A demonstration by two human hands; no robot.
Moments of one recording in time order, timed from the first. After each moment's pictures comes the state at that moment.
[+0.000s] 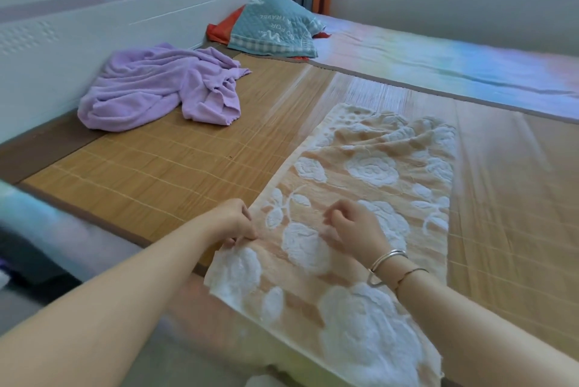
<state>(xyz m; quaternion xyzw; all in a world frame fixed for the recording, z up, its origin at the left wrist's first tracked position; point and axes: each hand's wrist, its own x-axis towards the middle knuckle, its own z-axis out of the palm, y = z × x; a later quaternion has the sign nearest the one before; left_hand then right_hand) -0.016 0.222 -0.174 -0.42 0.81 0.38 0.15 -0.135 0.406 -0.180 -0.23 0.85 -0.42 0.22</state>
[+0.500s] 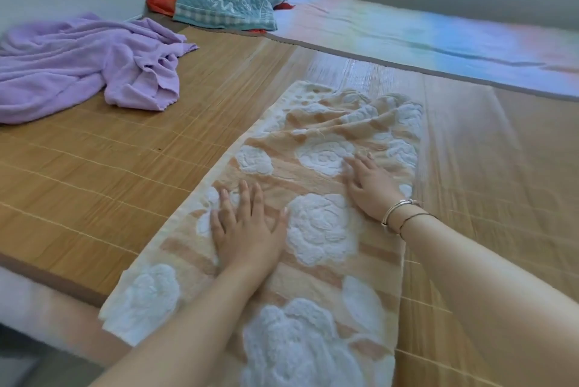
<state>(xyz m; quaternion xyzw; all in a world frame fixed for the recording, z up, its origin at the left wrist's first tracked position) -0.113 0.329 -0.253 -0.40 0.90 0.19 0.01 -0.310 0.453 -0.222 -0.36 0.92 -0.13 0.09</state>
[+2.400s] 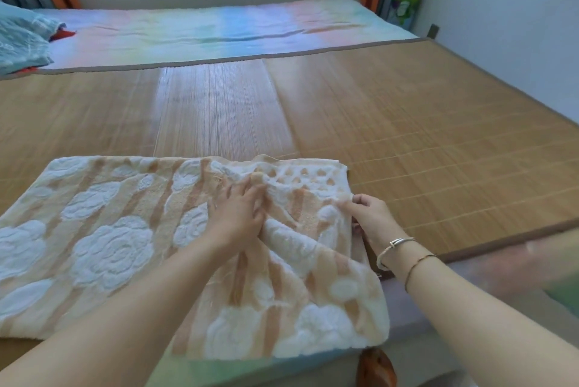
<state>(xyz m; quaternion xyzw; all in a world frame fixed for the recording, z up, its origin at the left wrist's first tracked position) -0.209 0.629 -0.194 -0.04 0.98 0.18 0.05 -0.231 0.864 -0.200 0.15 0.74 -0.64 0.13</state>
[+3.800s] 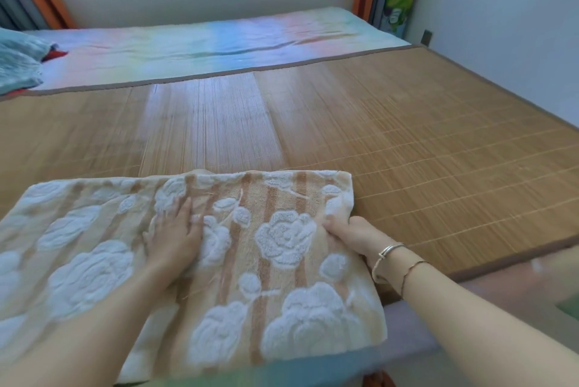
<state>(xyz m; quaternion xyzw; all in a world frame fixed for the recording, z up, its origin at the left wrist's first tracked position) -0.224 0.564 -0.225 -0.21 0.96 0.20 0.02 -0.255 0.866 -0.194 0.13 0.81 -0.49 0.29</state>
